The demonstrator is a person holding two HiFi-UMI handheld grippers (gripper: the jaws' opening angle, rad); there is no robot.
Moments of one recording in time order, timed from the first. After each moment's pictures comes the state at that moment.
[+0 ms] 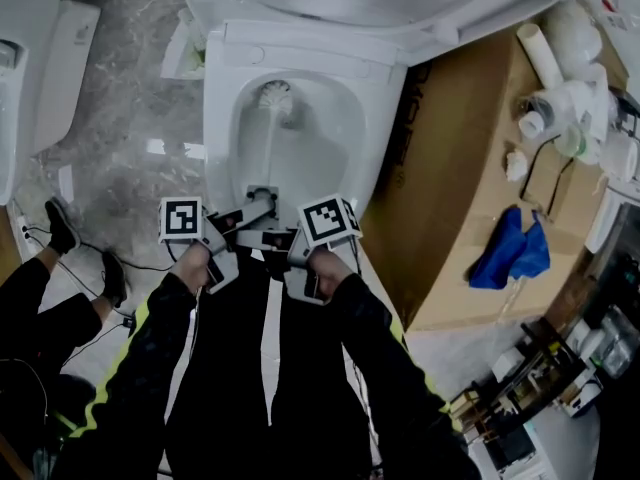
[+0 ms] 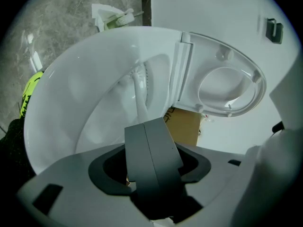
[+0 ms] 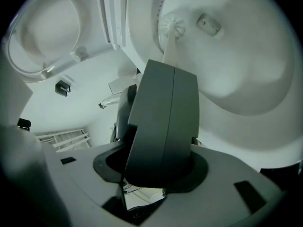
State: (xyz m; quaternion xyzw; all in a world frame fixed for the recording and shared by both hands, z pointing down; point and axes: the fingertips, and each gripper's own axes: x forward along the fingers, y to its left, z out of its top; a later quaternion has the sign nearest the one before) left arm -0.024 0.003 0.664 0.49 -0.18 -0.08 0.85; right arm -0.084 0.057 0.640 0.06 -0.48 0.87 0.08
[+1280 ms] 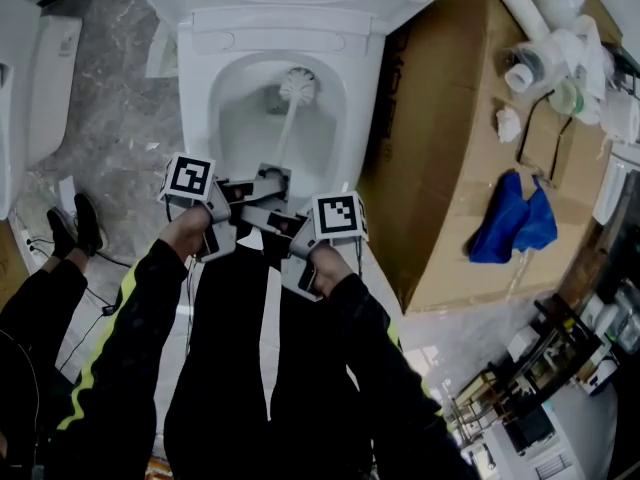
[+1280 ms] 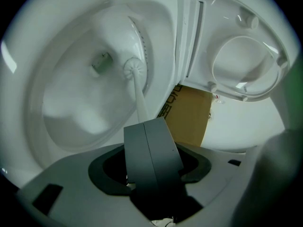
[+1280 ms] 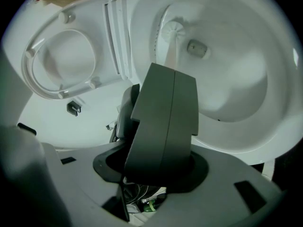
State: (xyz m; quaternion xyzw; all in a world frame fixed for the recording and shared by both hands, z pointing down) left arm 0.030 0.007 0.669 0.50 -0.09 0.05 0.86; right arm -0.042 0.036 0.641 0.16 -0.48 0.86 -0.04
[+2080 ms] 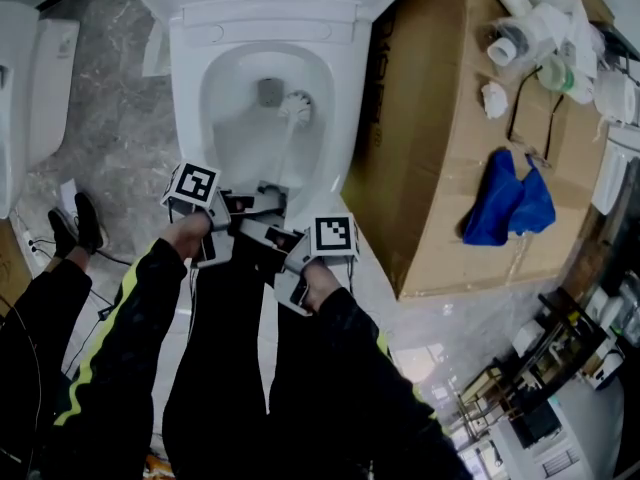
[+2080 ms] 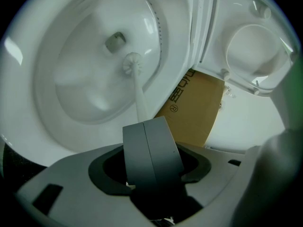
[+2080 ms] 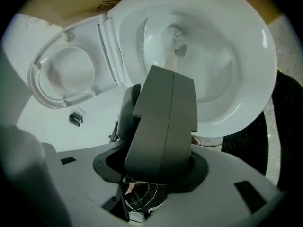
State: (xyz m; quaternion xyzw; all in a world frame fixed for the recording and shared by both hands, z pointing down) left arm 0.044 0.070 0.662 0.45 -0.06 0.11 0.88; right arm -0.030 0.087 0.632 0.19 -0.42 0.88 -0.09
